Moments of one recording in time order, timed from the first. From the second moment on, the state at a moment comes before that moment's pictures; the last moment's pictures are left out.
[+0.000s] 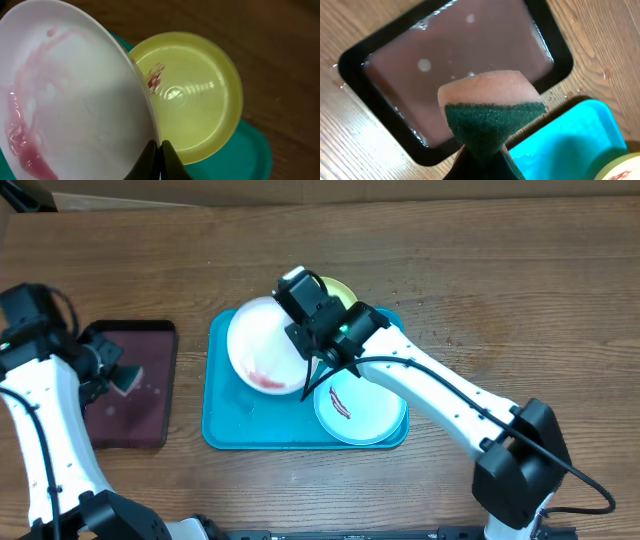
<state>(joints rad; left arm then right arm) 0.52 1.52 1.38 -1.11 0.02 -0.51 0.79 1.92 1.67 -0.74 0.26 0.11</state>
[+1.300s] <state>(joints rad) 0.57 1.52 1.38 -1.08 0.06 -0.51 1.02 1.92 1.69 -0.41 0.82 -0.62</state>
